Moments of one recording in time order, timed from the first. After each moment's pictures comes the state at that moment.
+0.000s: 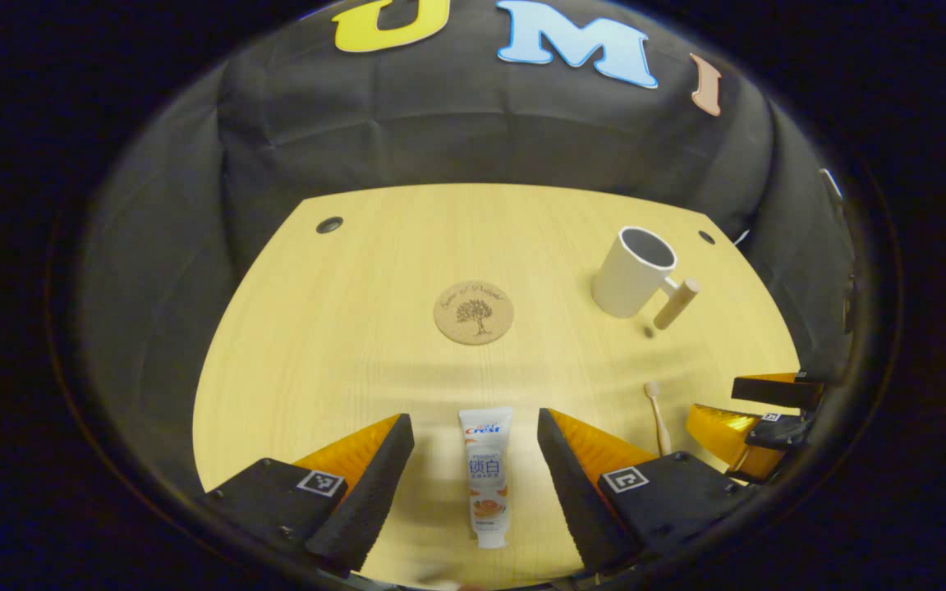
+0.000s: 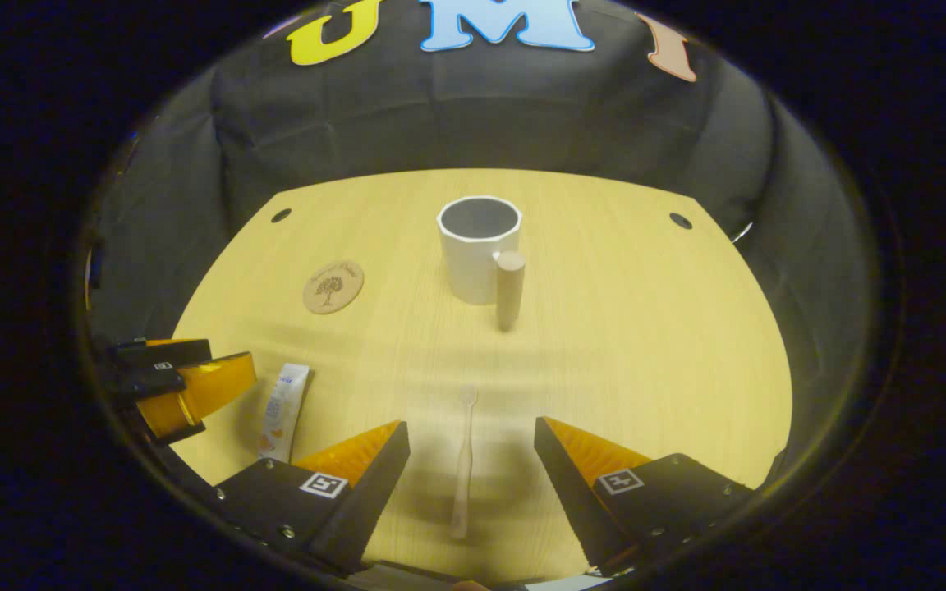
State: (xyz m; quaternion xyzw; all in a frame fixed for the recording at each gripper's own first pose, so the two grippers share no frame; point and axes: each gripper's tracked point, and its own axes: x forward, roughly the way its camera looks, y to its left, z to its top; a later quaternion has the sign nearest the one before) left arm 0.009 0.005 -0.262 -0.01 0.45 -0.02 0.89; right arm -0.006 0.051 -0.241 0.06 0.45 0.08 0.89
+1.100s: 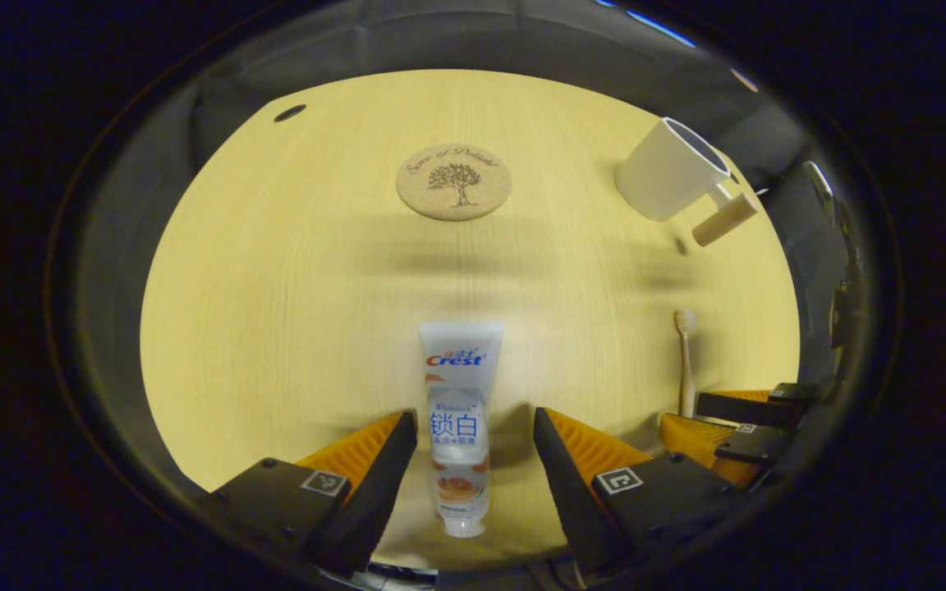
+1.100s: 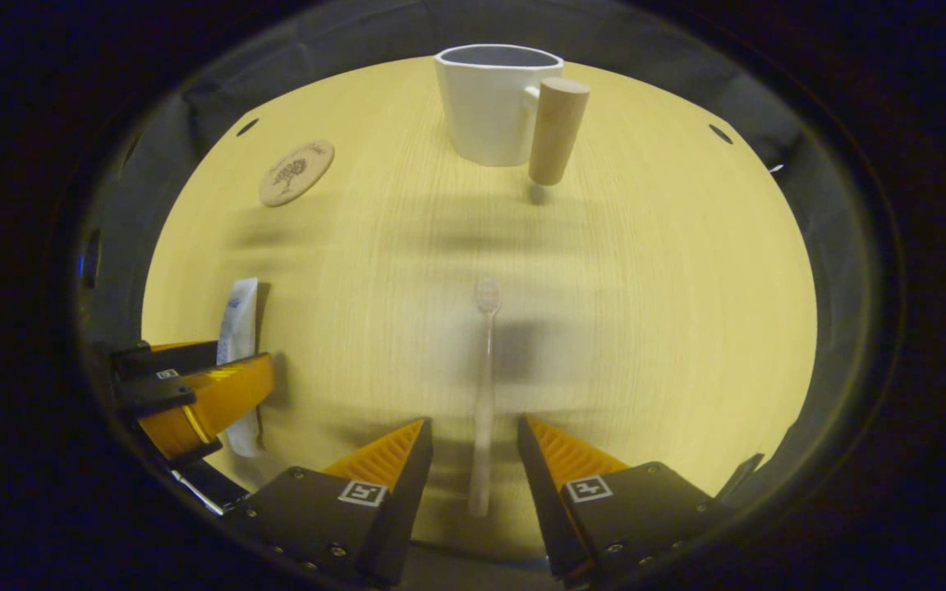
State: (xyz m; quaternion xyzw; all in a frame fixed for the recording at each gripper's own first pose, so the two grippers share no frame) left arm -0.028 -0.011 -0.352 -0.06 0.61 -0.01 0.79; right arm -0.040 0.074 -0.316 0.05 0.62 0.08 0.78
